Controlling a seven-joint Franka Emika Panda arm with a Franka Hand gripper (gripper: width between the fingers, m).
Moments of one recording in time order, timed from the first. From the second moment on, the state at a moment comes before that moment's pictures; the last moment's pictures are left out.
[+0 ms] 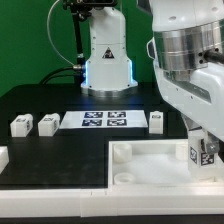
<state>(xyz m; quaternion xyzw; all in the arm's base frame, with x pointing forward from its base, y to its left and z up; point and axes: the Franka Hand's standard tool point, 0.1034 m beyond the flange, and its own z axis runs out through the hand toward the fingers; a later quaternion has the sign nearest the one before) 0.639 0.114 0.080 -0.77 0.63 0.06 0.07</state>
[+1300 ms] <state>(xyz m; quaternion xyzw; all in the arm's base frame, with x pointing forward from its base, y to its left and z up) 0.639 0.119 0.073 -1.00 0.01 -0.03 0.05</state>
